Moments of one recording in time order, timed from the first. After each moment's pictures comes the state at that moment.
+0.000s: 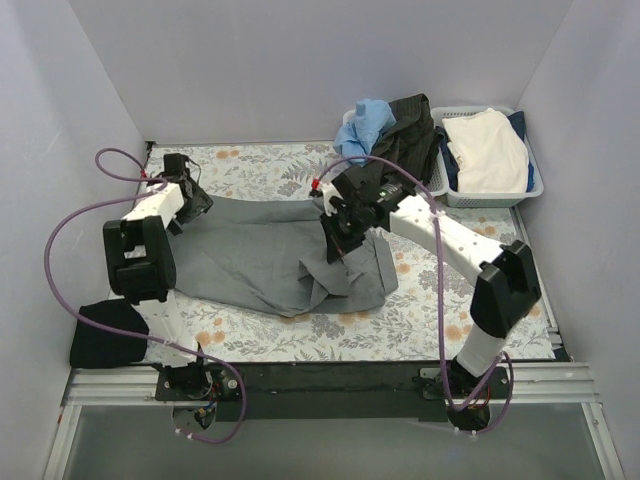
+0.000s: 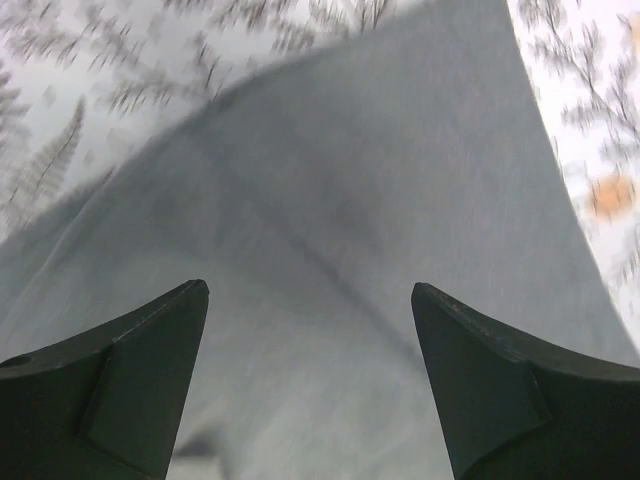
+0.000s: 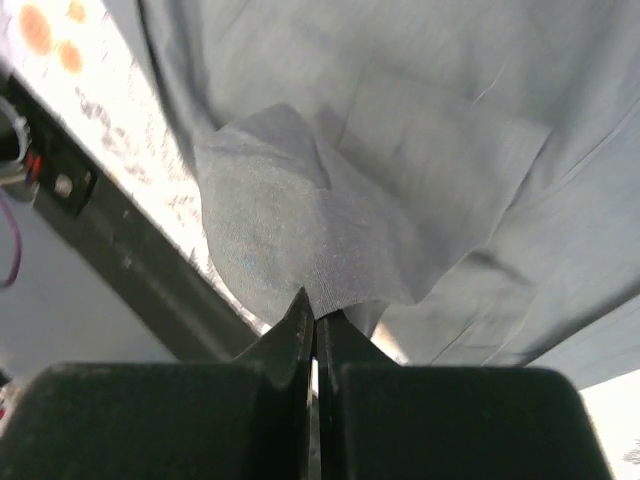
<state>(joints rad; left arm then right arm) 0.11 1.98 1.45 -0.54 -0.29 -0.63 0.75 1.66 1.46 -0.87 -0.39 0.16</state>
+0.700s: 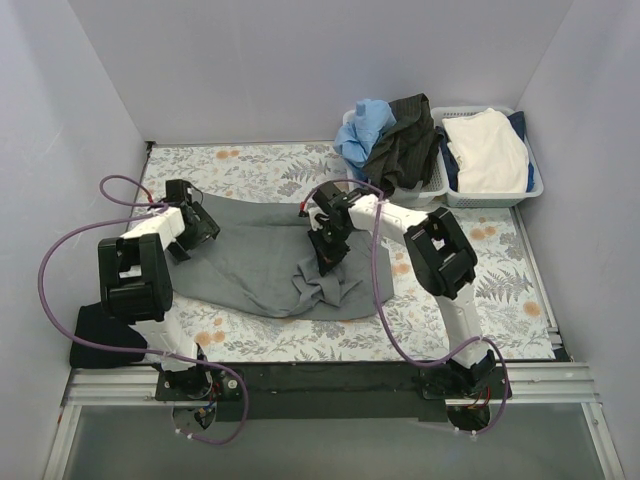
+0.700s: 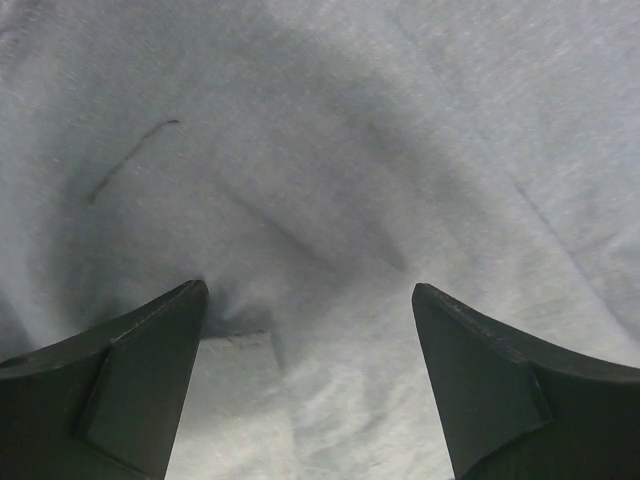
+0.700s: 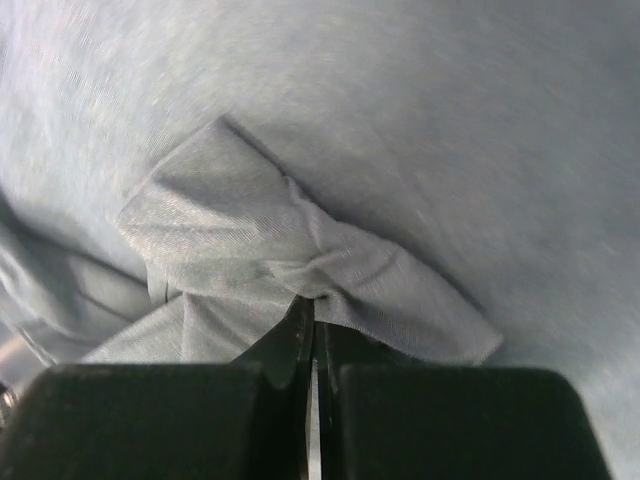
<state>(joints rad) 0.11 1.74 1.08 -0.48 -0.17 -0.61 0.72 2.16 1.63 -0.80 -0.41 0.13</state>
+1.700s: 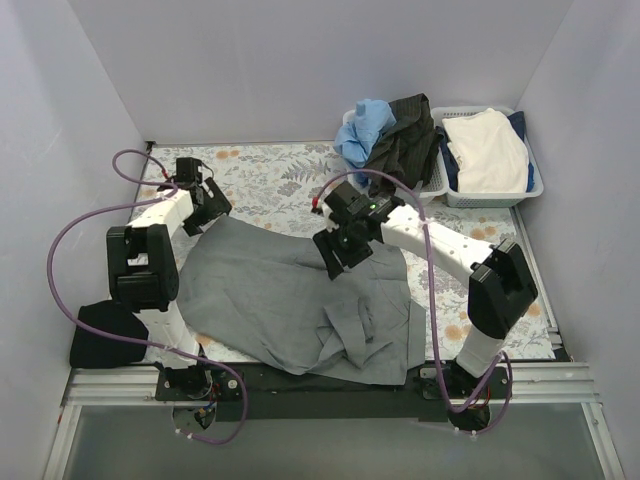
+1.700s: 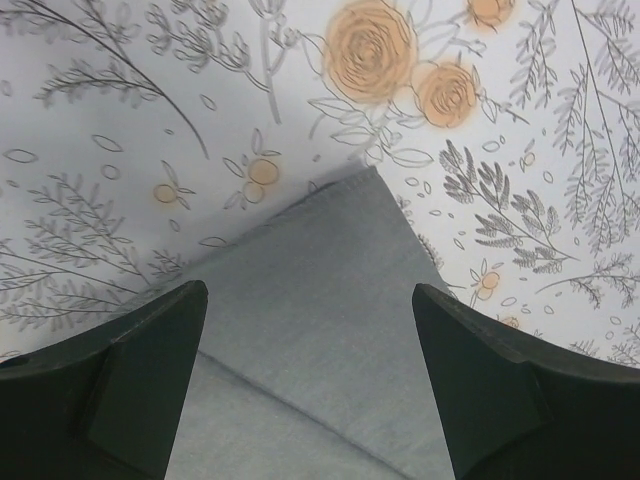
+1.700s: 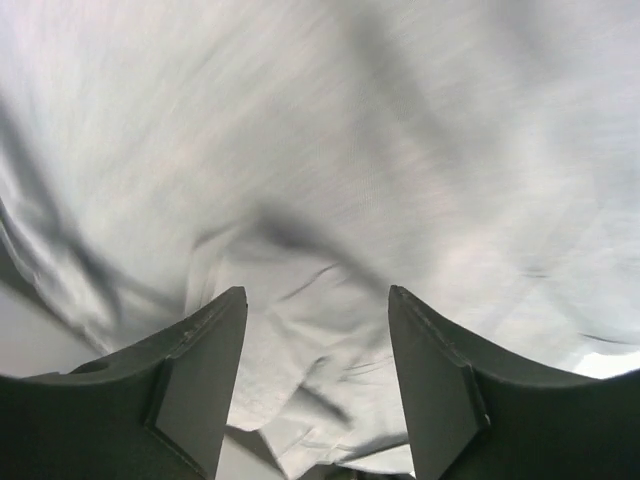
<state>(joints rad) 0.04 1.83 1.30 -0.49 -0.10 -0.57 0.83 1.73 1.41 -0.89 -0.20 0.18</state>
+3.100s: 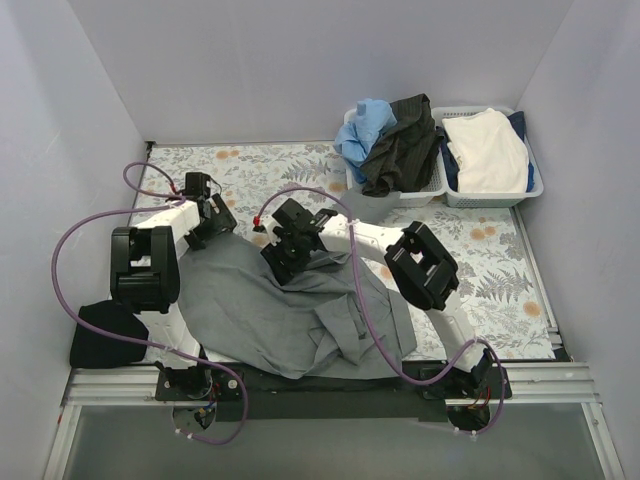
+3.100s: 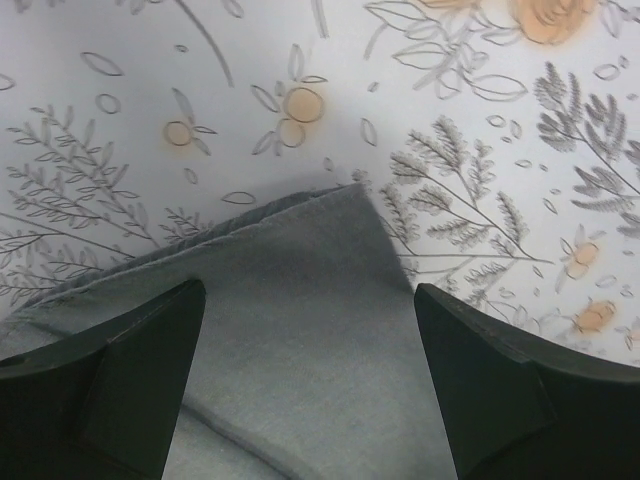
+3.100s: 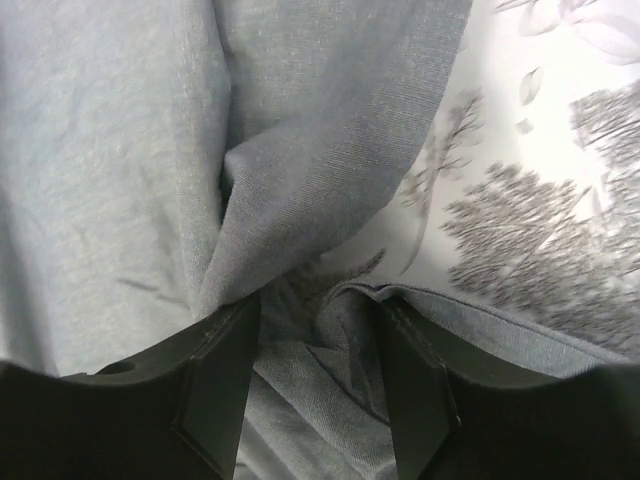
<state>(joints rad) 0.00 1.82 1.16 -0.43 -0.16 -0.56 0.93 2.20 1.69 -0.56 -0.37 0.05</state>
